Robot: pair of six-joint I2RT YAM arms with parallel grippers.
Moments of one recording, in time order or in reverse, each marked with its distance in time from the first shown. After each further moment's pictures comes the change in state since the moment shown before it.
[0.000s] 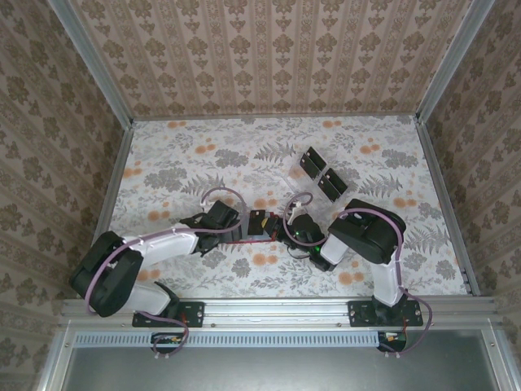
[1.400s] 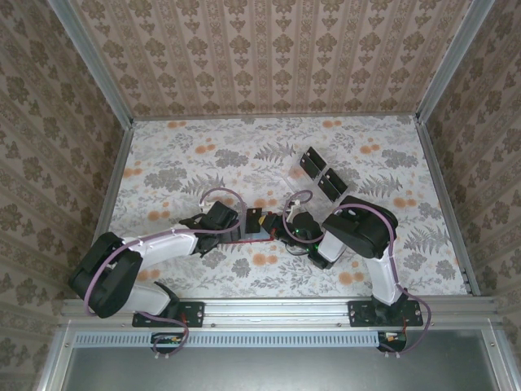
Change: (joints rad) left arm 0.000 -0.004 -0.008 0.001 -0.018 -0.013; right arm -0.019 0.073 0.039 0.089 -0.084 0.080
